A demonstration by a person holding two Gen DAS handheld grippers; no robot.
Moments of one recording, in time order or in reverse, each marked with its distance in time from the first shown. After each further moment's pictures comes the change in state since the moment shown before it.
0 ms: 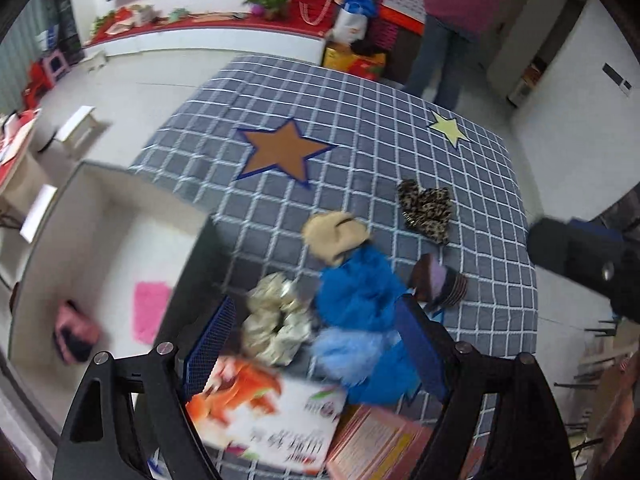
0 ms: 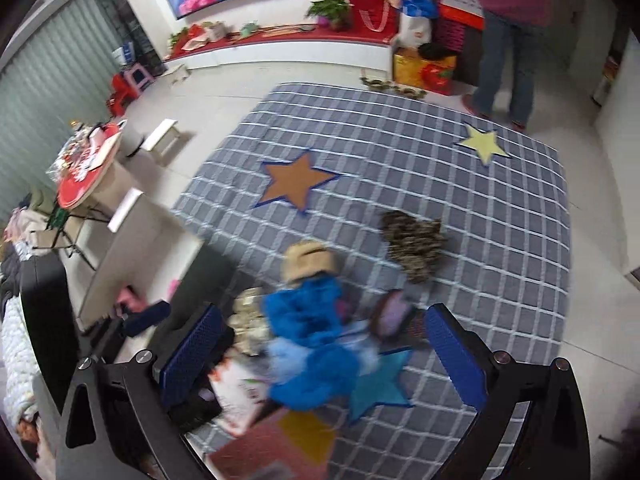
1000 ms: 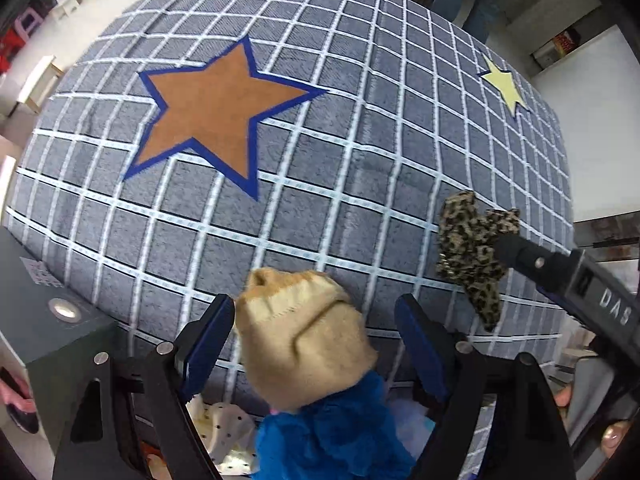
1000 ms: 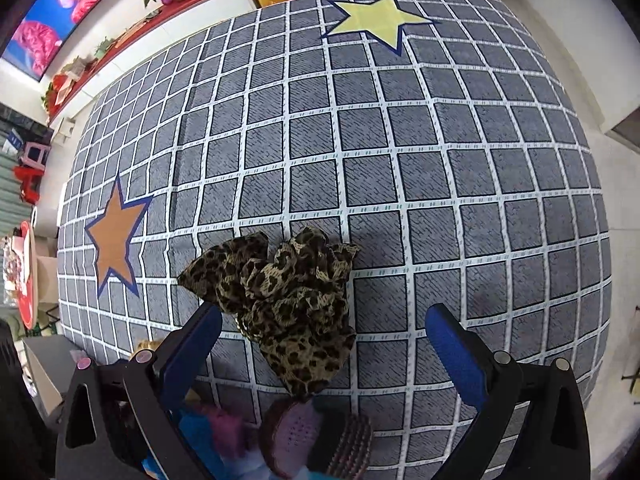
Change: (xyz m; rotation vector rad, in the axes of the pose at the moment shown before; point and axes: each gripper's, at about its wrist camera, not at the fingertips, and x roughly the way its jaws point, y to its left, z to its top) left arm 0.172 -0.022 0.076 -0.045 0.303 0.001; right arm 0.183 -0.138 0.040 0.453 0.208 -0.102
